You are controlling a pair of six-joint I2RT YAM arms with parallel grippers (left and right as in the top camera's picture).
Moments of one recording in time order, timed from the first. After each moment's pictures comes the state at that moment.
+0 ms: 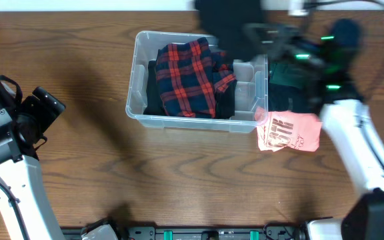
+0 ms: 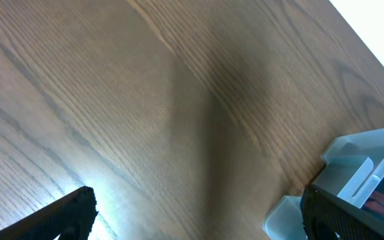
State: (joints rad) left arm 0.49 1.19 1.26 -0.98 0.03 -0.40; right arm 0.21 1.57 1.20 0.33 -0.77 0.75
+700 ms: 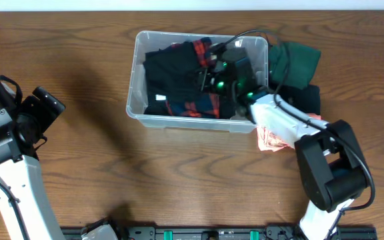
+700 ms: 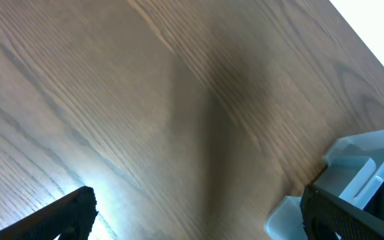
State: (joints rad) left arm 0.49 1.19 1.25 -0.98 0.03 -0.40; right arm 0.45 1.92 1.19 0.17 -0.44 0.72
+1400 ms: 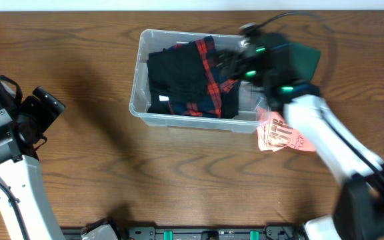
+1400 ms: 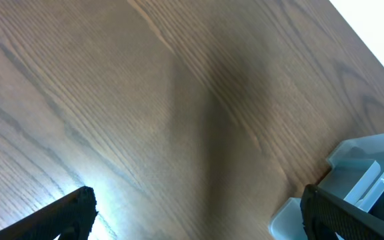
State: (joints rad) left arm 0.49 1.19 1.25 -0.98 0.03 -0.40; right arm 0.30 1.63 1.20 -0.06 -0.34 0.51
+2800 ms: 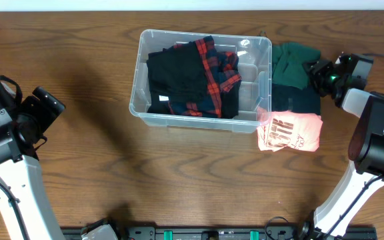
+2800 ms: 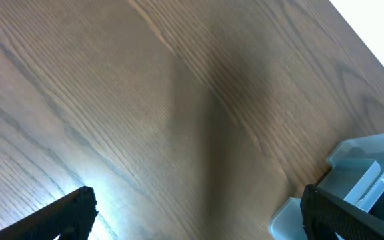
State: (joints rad) left arm 0.49 1.19 1.25 -0.98 0.03 -0.40; right arm -0.31 2.17 1.21 0.18 -0.58 0.82
